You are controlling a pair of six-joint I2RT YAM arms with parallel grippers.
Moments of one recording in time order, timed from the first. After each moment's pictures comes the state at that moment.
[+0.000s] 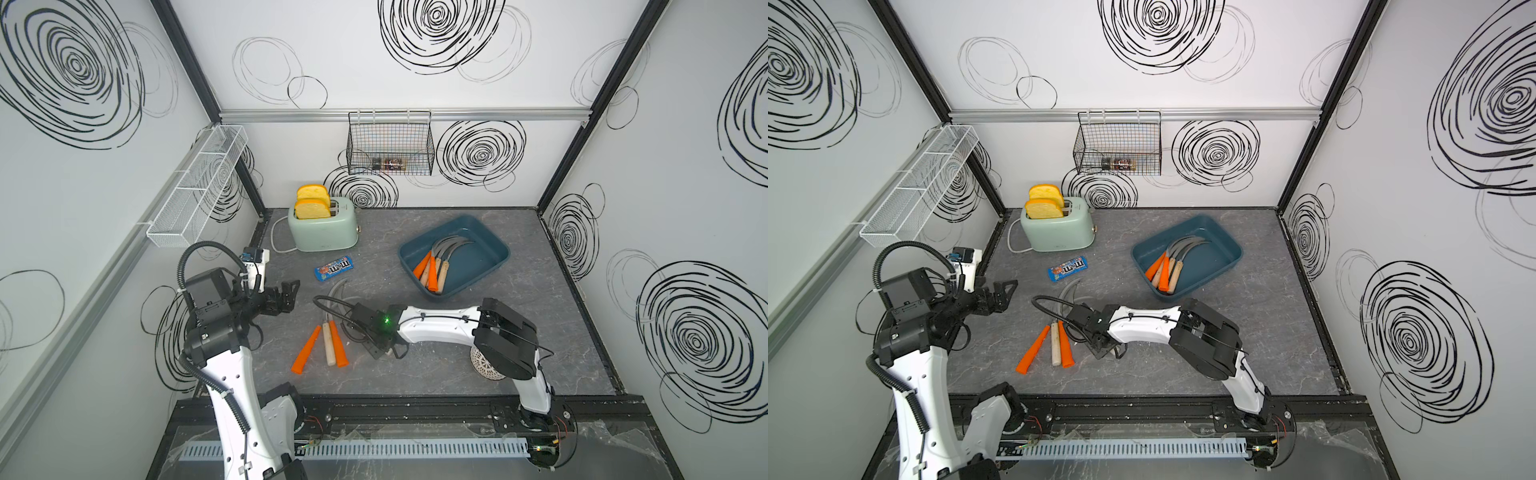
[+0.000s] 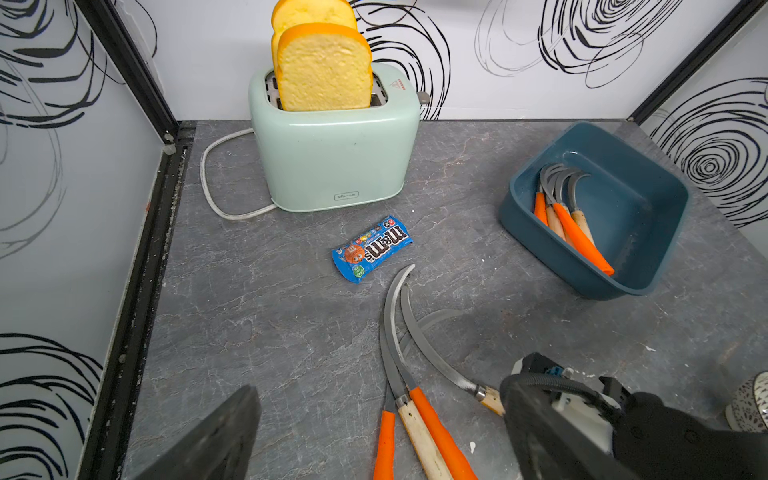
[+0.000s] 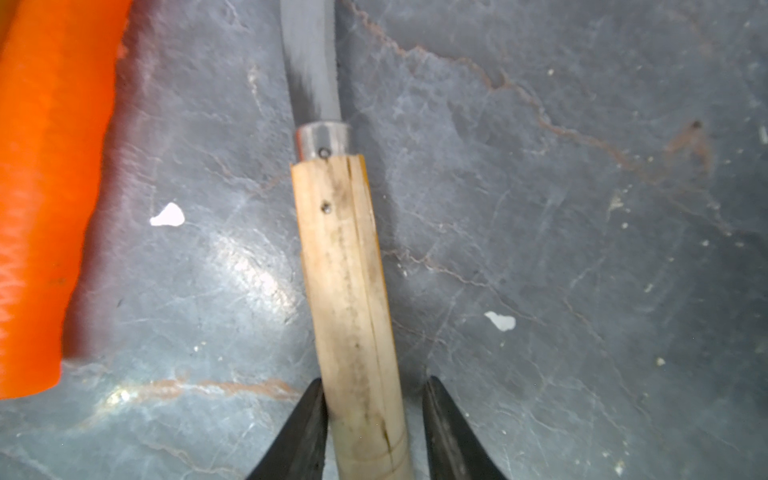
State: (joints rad) left arm 0.54 0.81 0.99 -0.90 0.65 0.32; right arm 1.21 2.05 1.43 -0.66 0.18 0.40
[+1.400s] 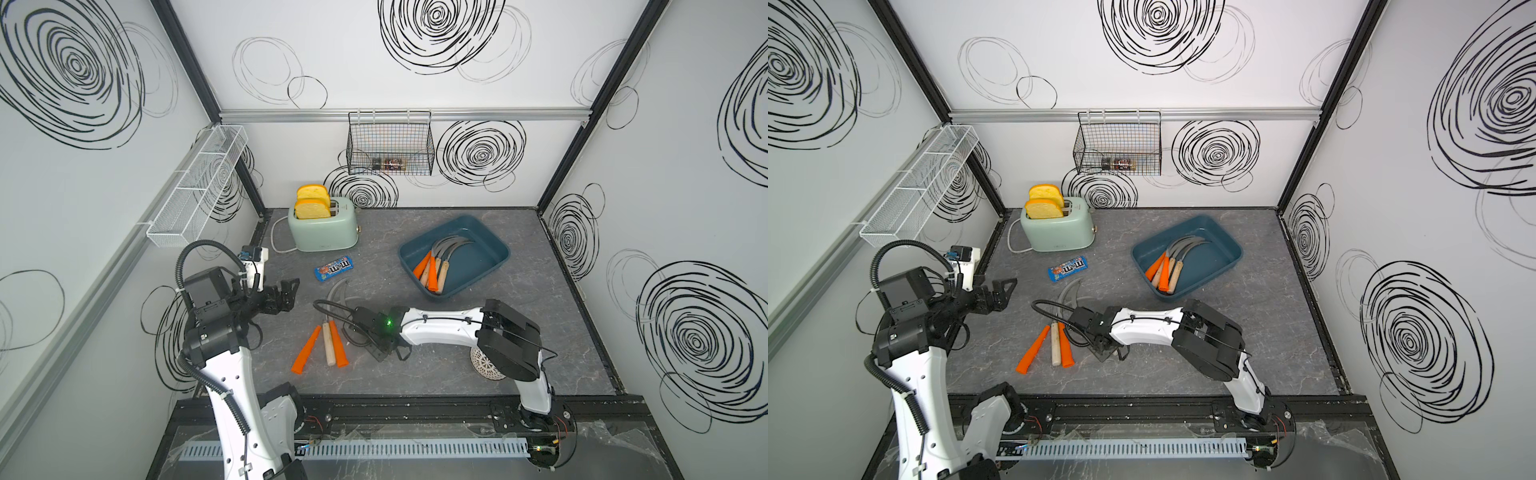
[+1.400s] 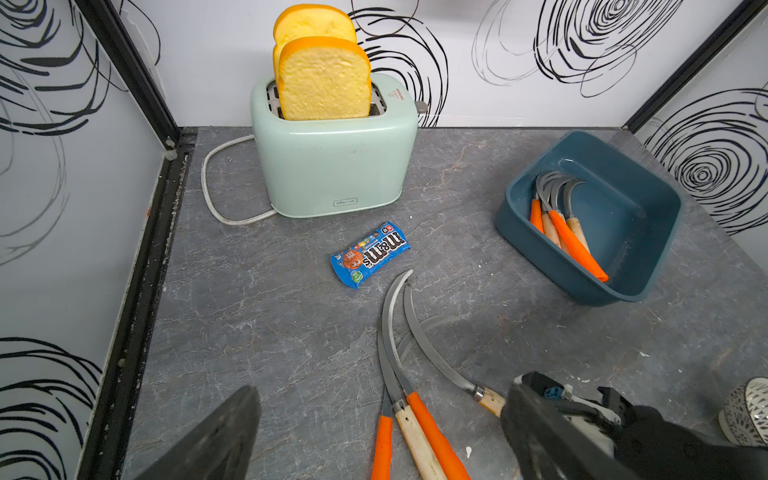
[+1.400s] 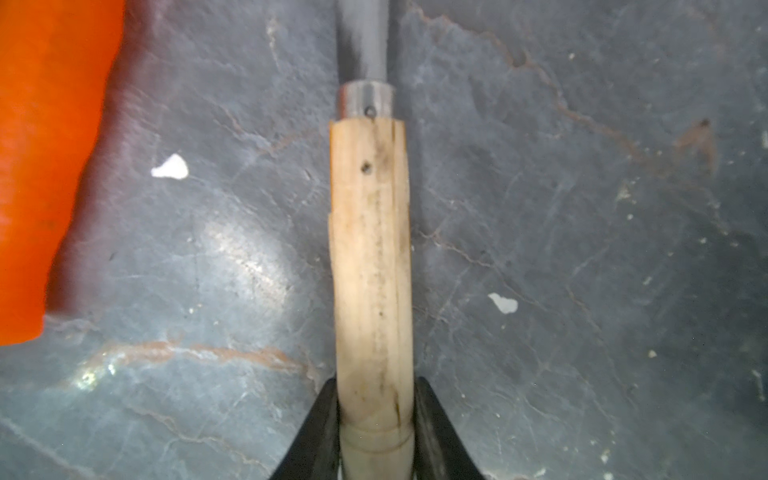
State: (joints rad) left arm 0.54 0.81 1.01 -0.90 0.66 0.30; right arm 1.22 2.03 1.40 -0.66 0.19 0.33
